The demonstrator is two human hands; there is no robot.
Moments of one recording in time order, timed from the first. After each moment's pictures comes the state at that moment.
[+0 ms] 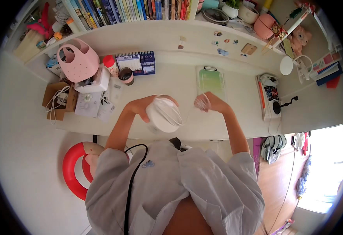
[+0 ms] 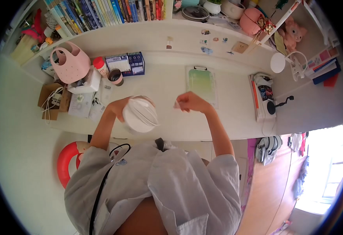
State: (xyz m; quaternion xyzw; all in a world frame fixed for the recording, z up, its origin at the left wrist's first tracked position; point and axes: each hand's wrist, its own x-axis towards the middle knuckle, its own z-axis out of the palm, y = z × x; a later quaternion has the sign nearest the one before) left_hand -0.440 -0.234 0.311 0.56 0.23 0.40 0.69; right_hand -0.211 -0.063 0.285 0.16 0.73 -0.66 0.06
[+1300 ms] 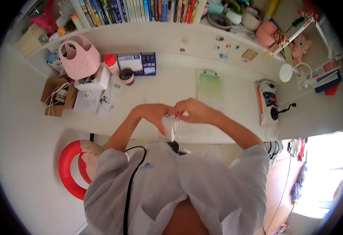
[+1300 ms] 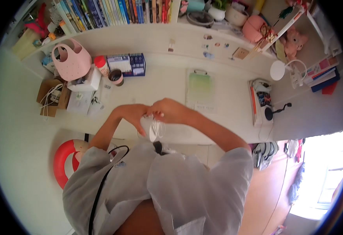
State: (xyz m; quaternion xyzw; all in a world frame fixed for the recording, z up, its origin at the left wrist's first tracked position) left_hand -0.423 -0.233 0.299 0.73 0.47 0.18 0.47; right_hand -0.257 -0.129 0.346 -0.04 0.90 -0.43 -0.02
